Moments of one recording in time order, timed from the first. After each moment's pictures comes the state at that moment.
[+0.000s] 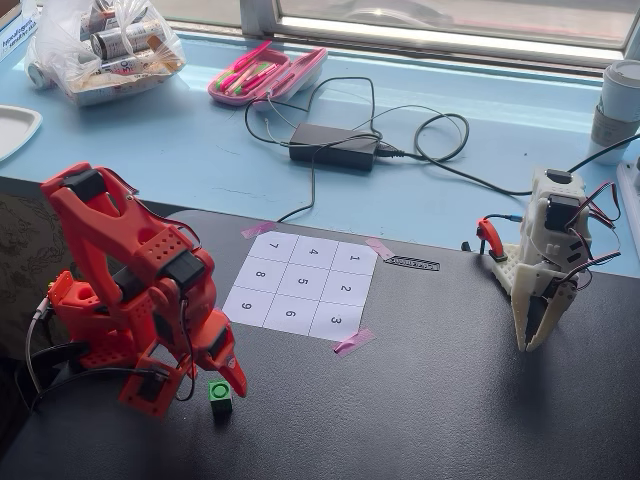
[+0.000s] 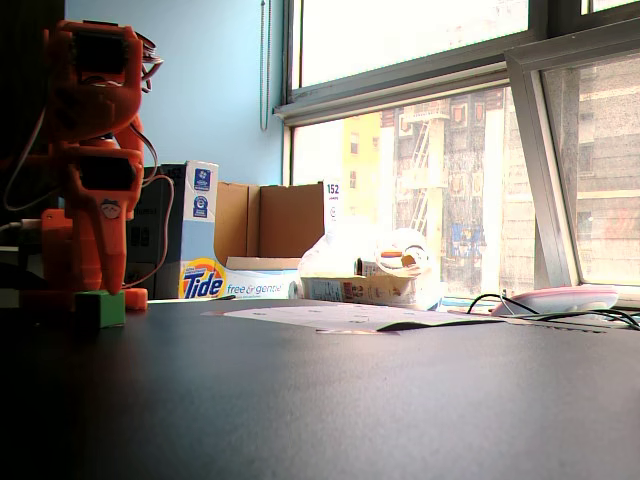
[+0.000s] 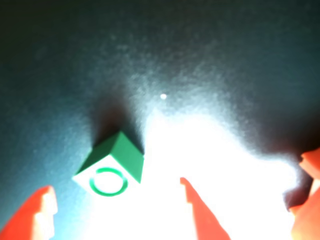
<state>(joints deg) 25.0 120.1 131.4 65.5 -6.7</state>
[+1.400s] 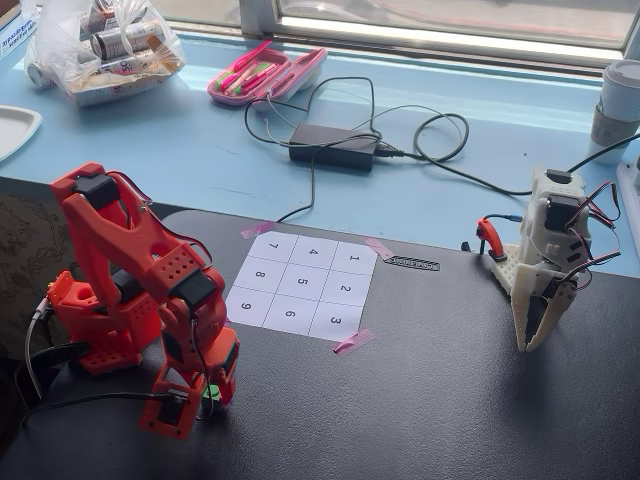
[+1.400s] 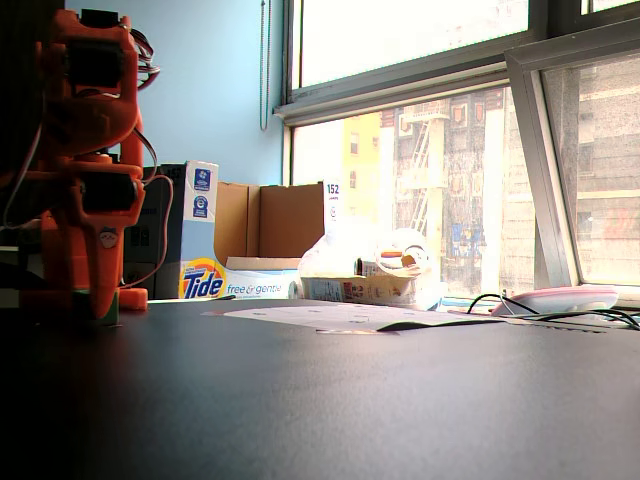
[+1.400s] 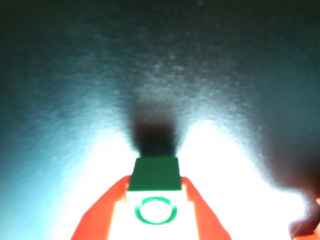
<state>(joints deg) 25.3 110.6 126.6 59.0 -16.3</state>
